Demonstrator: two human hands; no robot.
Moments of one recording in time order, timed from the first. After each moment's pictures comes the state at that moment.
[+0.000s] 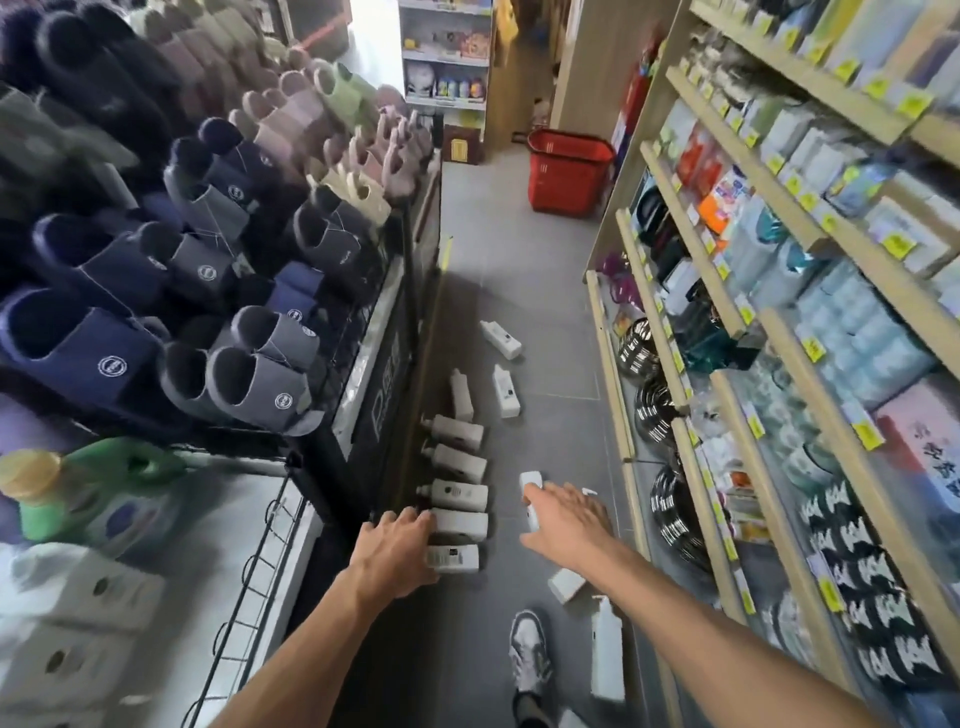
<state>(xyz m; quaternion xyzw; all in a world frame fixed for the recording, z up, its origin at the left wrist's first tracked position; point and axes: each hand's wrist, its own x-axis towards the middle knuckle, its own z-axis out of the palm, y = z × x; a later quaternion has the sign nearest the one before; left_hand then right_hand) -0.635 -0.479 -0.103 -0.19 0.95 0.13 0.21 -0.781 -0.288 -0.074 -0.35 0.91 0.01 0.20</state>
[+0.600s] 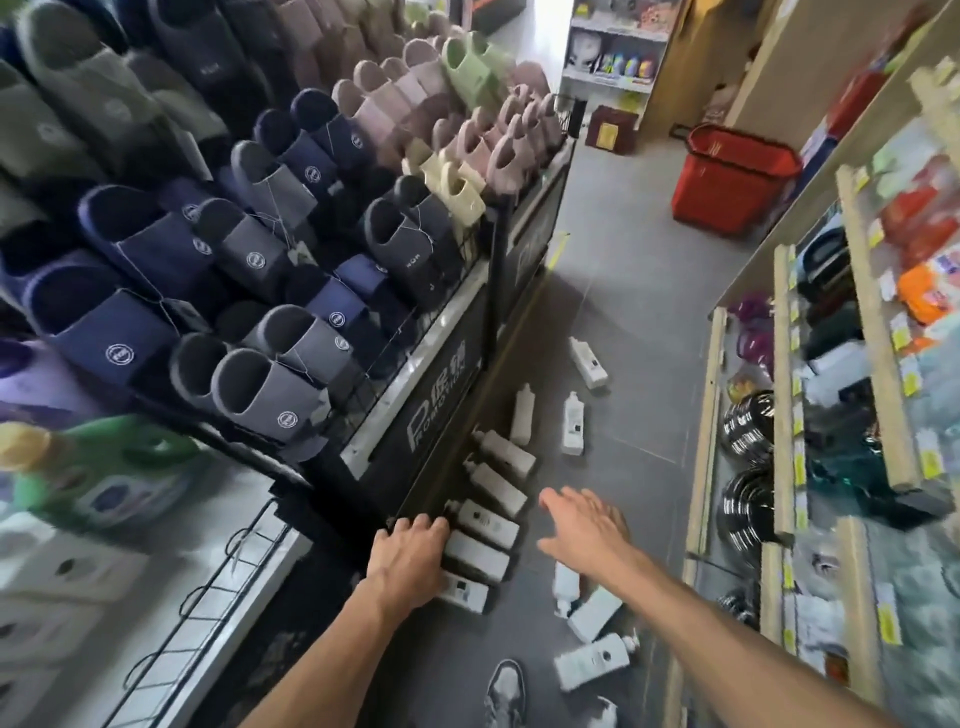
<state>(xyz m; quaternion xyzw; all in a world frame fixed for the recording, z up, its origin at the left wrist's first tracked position) -0.801 -0.506 -0.126 -0.36 0.90 0.16 0.22 -1.010 -0.383 -0.110 -0.49 0.84 0.05 0.24</state>
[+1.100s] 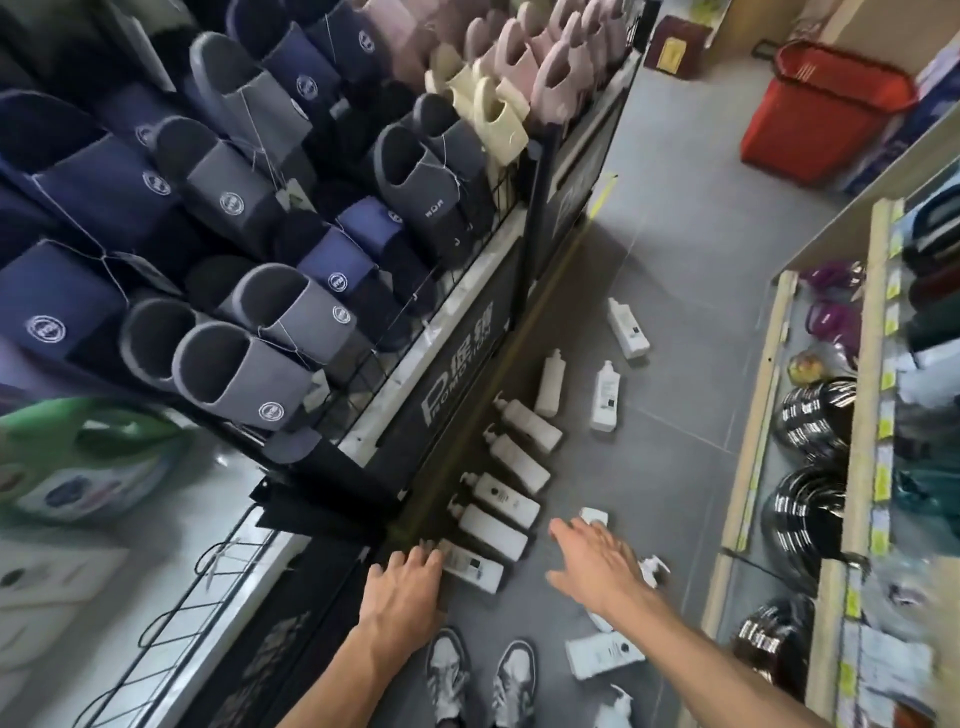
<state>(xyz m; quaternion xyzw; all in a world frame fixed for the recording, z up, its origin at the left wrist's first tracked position) -0.801 -0.537 -0.229 -0.40 0.85 0.18 0.29 -1.025 -0.432 -0.219 -0.50 0.80 0.10 0.32</state>
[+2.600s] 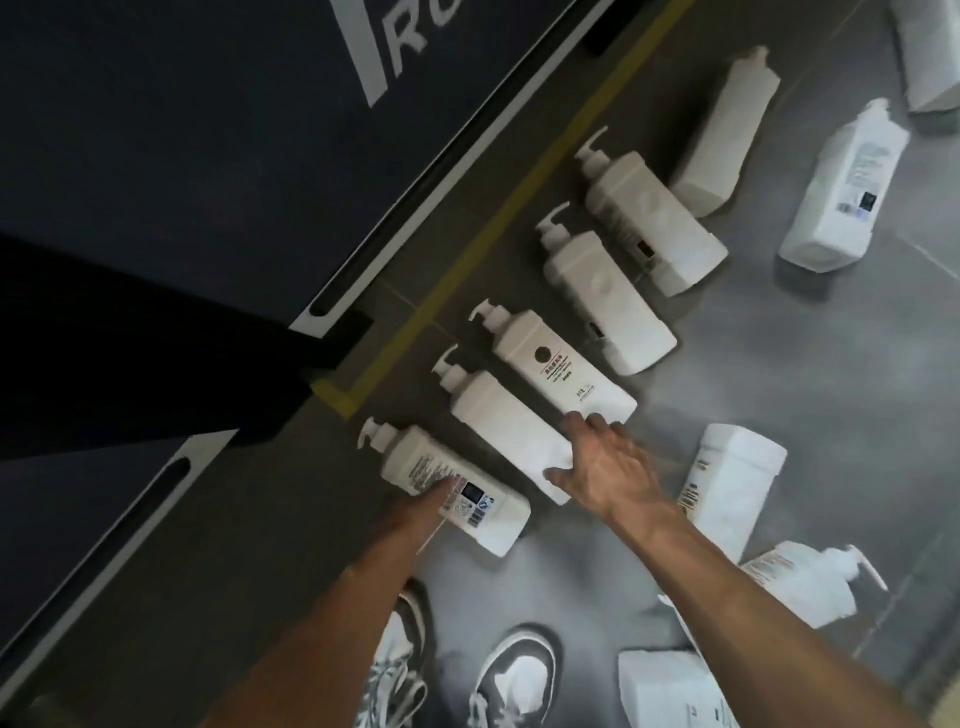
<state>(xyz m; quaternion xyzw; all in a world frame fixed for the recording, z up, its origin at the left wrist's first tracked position) -0.846 -0.553 -0.893 -0.78 0.27 0.55 0.12 -1.072 -0.520 -0.868 -0.50 0.77 0.14 0.37</state>
